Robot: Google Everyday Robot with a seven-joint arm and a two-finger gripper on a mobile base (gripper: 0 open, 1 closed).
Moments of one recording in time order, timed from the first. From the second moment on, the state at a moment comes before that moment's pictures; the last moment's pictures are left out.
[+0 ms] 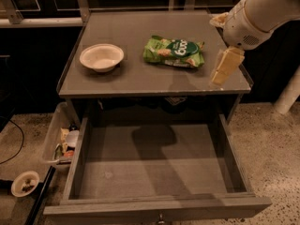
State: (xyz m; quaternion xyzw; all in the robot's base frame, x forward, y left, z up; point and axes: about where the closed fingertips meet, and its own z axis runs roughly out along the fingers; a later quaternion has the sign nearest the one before) arm 0.588 -0.182 0.948 -0.64 0.71 -0.02 0.30
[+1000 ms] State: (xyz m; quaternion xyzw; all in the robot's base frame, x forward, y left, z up) arm 0.682 -0.143 0.926 -0.57 0.71 0.08 0.41
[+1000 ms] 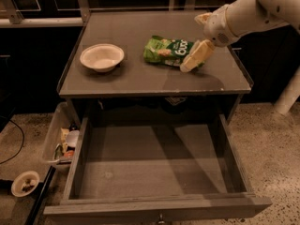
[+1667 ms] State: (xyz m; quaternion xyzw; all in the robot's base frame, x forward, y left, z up) arm 0.718 -0.126 0.894 -0.55 0.73 0.10 0.40
